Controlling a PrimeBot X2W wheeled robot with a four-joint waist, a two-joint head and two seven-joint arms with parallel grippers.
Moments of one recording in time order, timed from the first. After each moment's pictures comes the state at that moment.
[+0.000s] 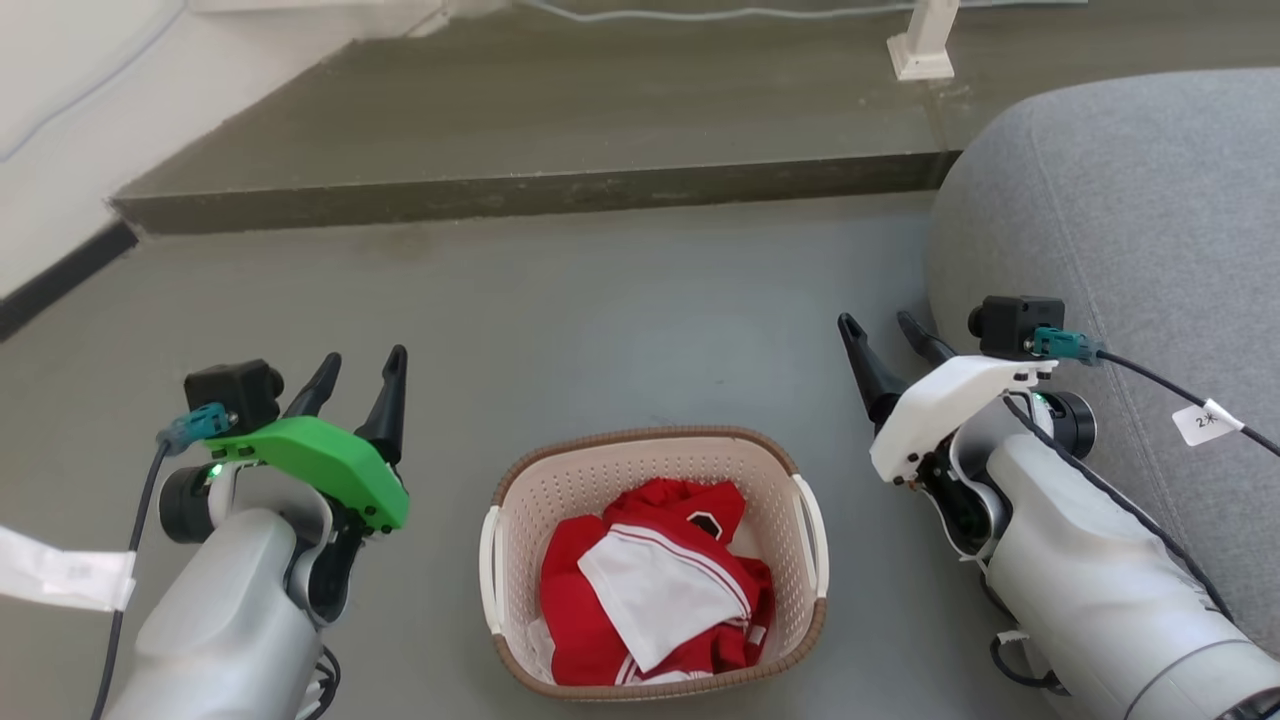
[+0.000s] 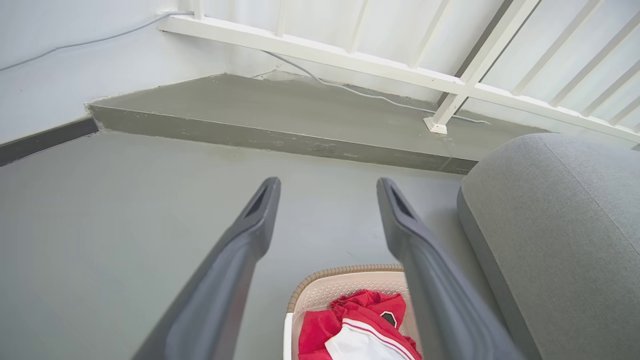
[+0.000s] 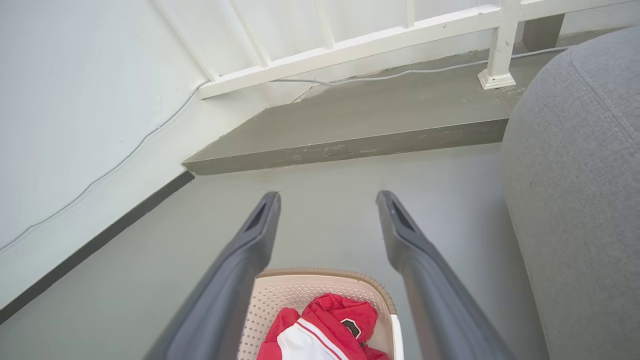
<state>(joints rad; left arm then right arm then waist) -0.57 0.16 -0.58 0.81 -0.86 -0.11 -0.25 -0.62 -0.13 0.70 0.92 0.82 0.06 -0.25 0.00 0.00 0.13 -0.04</state>
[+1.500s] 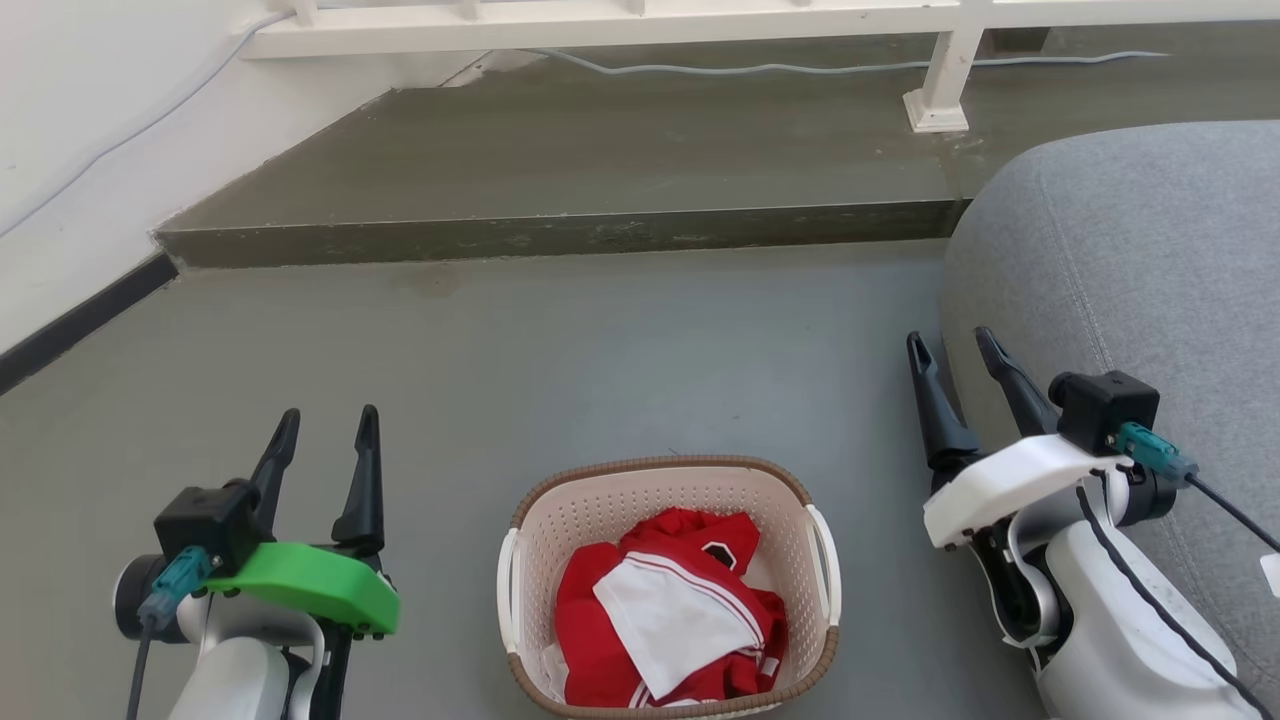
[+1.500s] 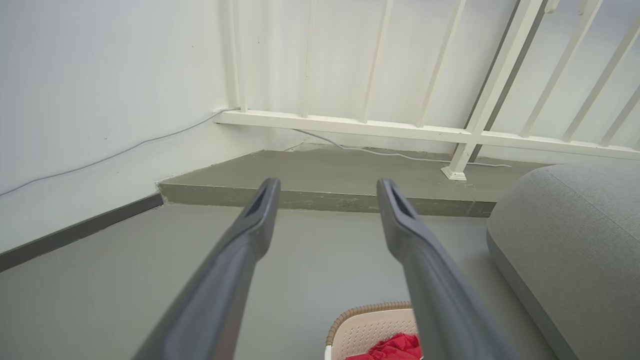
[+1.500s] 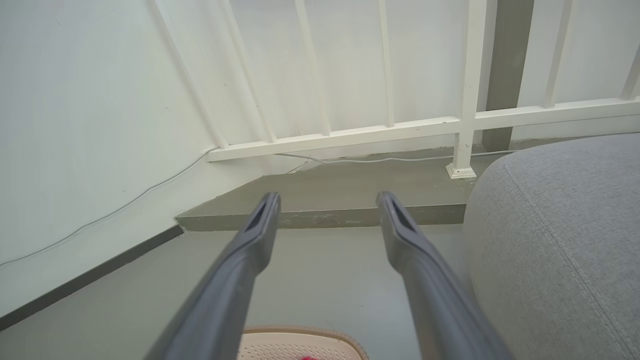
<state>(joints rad) -0.16 0.14 -0.25 0.27 -0.44 -0.02 -0.25 -0.25 -0.18 0.39 0.36 0.48 -0.06 -0.25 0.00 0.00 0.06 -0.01</state>
